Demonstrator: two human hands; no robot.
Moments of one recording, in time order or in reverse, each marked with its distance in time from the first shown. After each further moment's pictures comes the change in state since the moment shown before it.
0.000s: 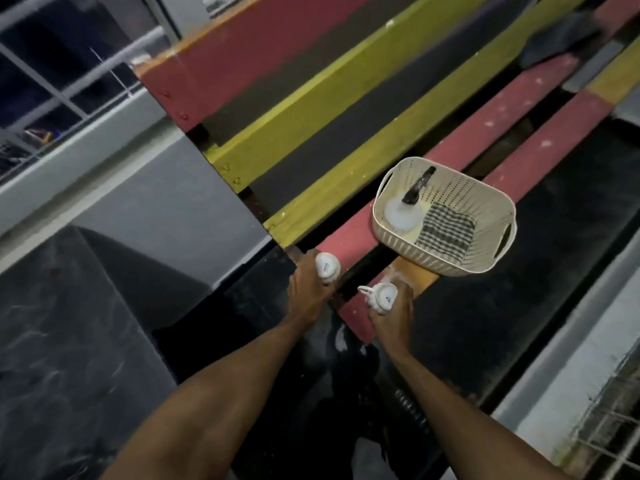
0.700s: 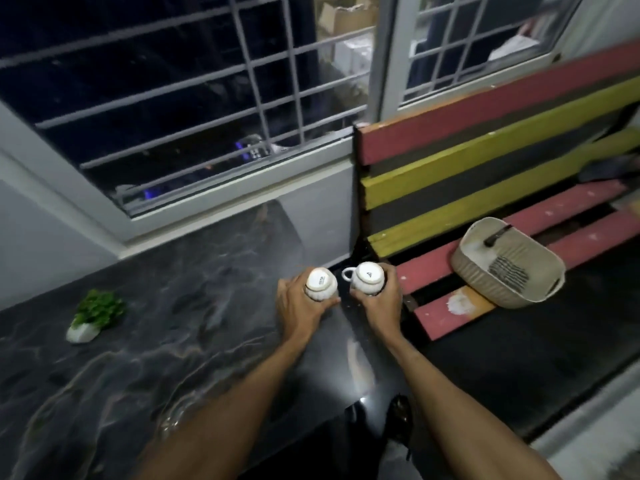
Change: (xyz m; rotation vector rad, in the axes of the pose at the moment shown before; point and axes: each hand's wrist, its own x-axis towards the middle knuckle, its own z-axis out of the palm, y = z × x) left_hand -0.247 -0.094 -0.295 -0.185 0.441 -0.095; right_hand -0.252 -0.260 0.058 0.190 -0.268 -0.202
